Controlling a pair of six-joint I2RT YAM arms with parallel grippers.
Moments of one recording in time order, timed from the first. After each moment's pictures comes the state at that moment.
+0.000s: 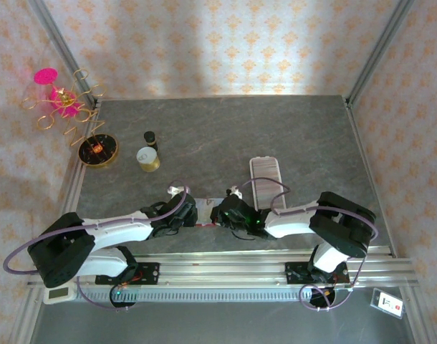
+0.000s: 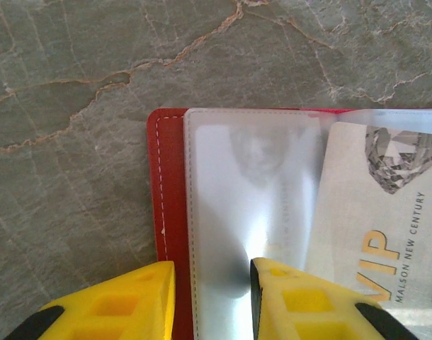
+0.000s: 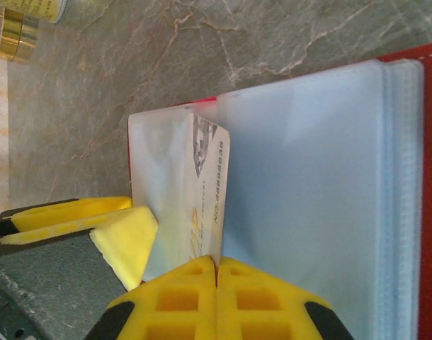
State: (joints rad) left arm -0.79 1.26 0.42 -0.14 -0.19 -0.80; right arm 1.07 1.59 0.58 0.31 0.07 1.20
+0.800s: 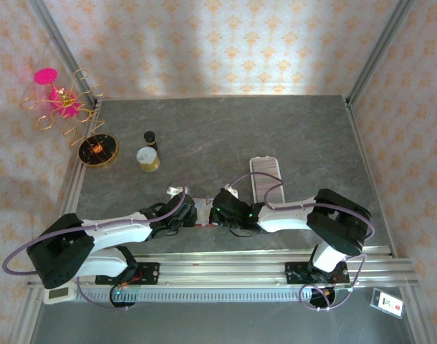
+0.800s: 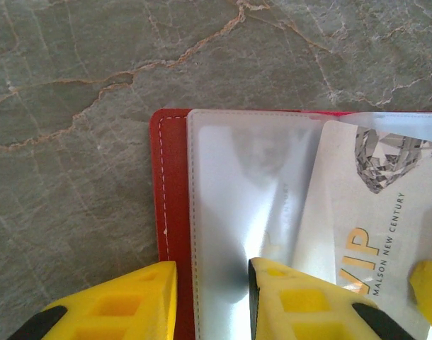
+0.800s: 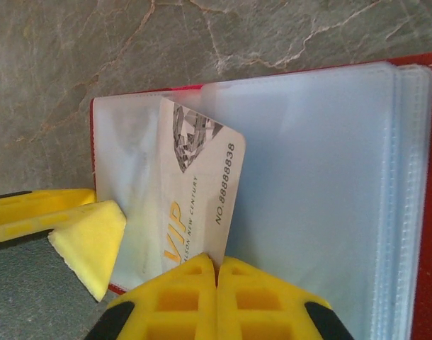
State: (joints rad) left arm -0.79 1.25 0.40 -0.11 -0.19 -0.81; right arm 1.07 1.63 0.71 0.07 0.07 1.11
